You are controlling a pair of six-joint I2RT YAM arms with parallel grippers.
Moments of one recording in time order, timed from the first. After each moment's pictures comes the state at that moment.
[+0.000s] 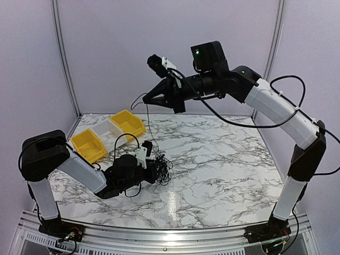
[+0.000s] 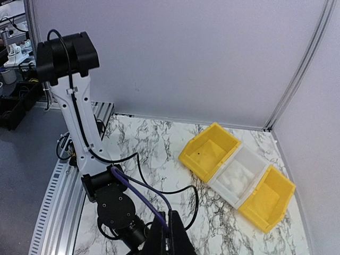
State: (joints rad) left arm -1.01 1.86 0.66 0.91 -0.24 -0.37; right arm 0.89 1.80 2.04 -0.66 -0.63 -0.38
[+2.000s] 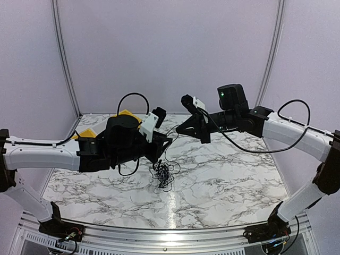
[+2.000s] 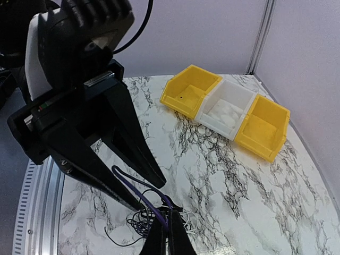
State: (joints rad) left arm -1.11 1.47 1.06 0.10 -0.27 -0.13; right arm 0.71 1.47 1.28 -0.29 -0.67 -0.35
